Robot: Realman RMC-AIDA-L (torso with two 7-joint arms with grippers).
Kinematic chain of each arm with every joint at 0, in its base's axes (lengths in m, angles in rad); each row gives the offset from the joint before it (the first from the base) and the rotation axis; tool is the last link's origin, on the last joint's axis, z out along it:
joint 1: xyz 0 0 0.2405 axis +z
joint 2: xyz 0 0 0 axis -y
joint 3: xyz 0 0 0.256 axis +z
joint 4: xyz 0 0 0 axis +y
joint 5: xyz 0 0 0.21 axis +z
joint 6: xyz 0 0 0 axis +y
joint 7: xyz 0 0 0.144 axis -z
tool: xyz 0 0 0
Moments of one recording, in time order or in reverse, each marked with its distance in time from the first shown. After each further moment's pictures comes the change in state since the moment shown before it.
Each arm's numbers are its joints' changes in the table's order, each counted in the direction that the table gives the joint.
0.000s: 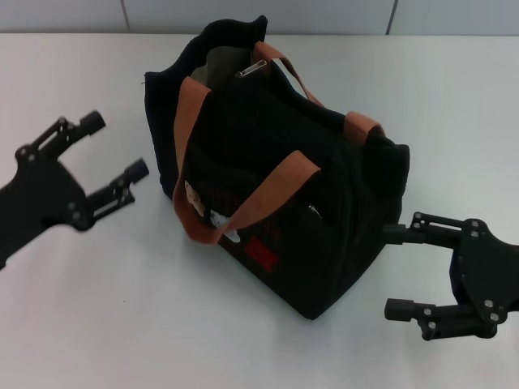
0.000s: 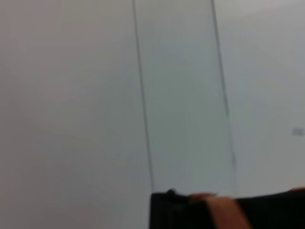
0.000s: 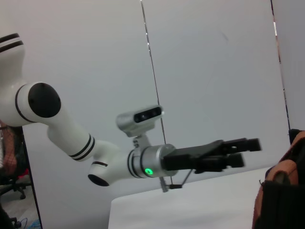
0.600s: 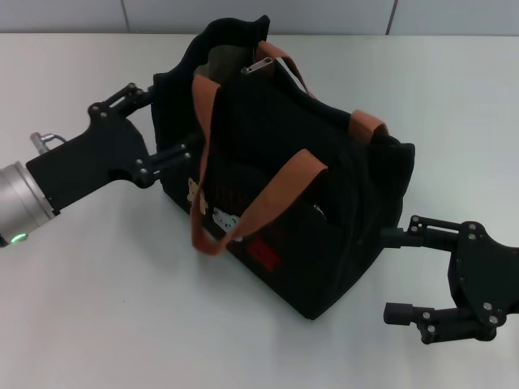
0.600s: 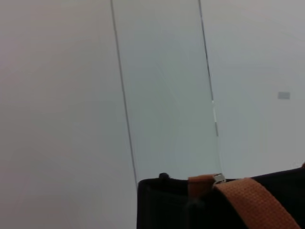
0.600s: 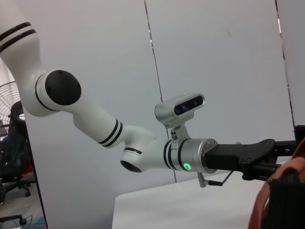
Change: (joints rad) left arm -0.173 0.005 0.069 -0.029 0.028 -0.201 -0.001; right arm 0.004 0.003 -0.010 0.004 -0.005 0.001 -0.004
